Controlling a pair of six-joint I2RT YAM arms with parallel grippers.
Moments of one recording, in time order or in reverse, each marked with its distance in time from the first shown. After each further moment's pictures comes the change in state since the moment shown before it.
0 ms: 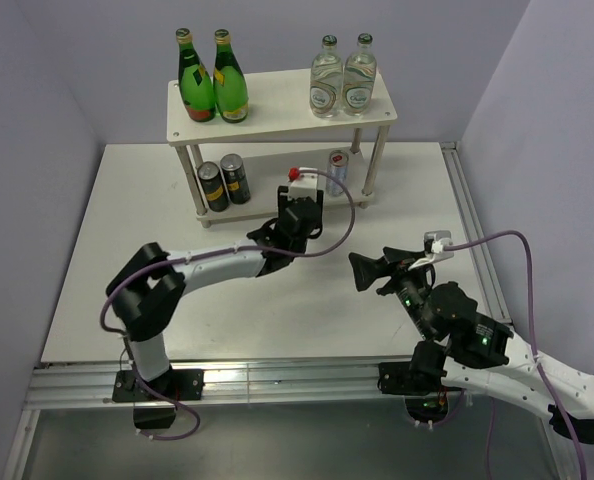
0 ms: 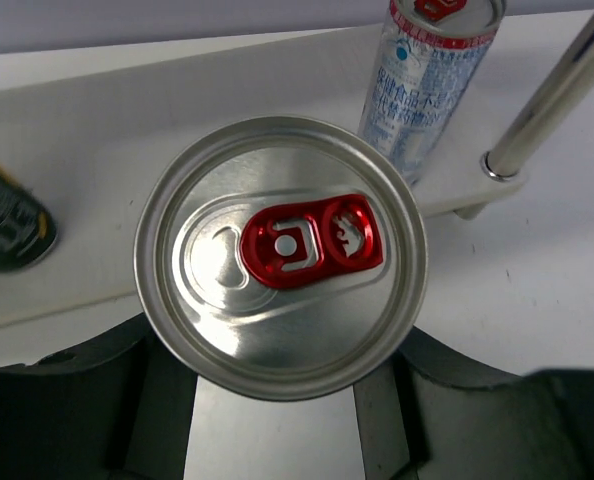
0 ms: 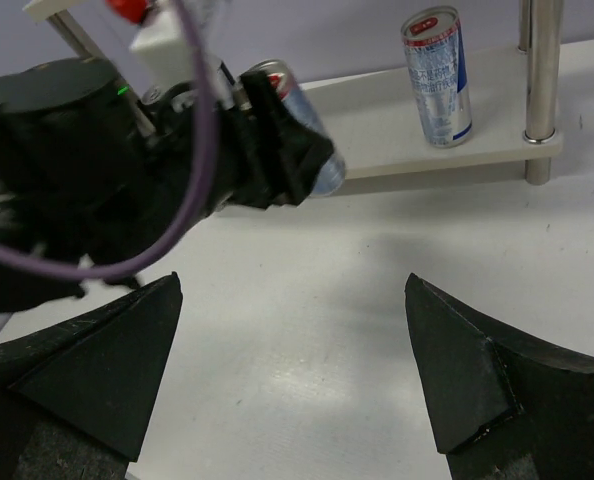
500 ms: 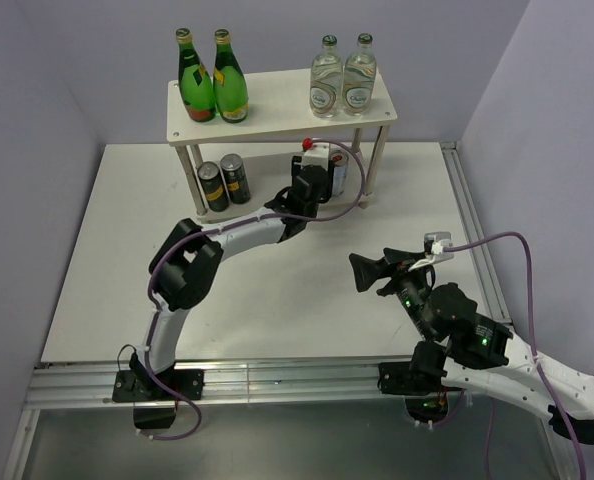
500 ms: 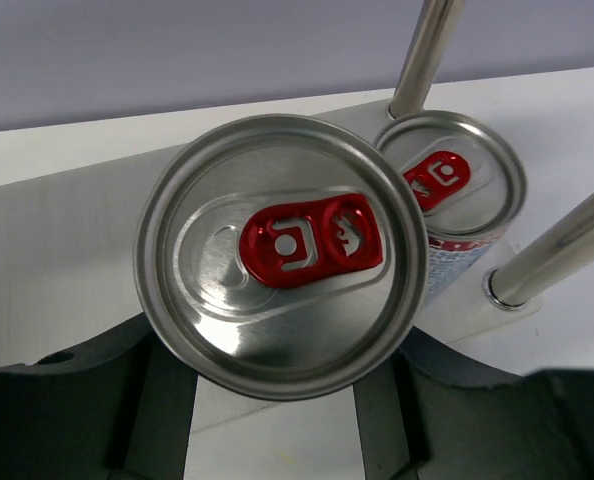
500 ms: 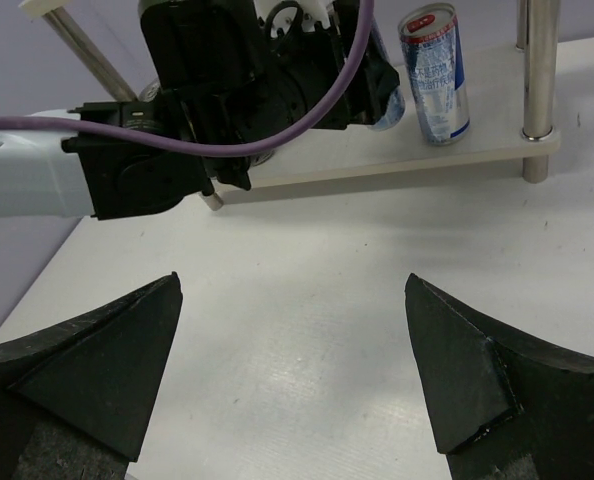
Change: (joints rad) left arm 0.140 0.354 0.412 0.033 0.164 0.097; right arm 0.000 -0.018 -0.014 0.000 0.002 -0.002
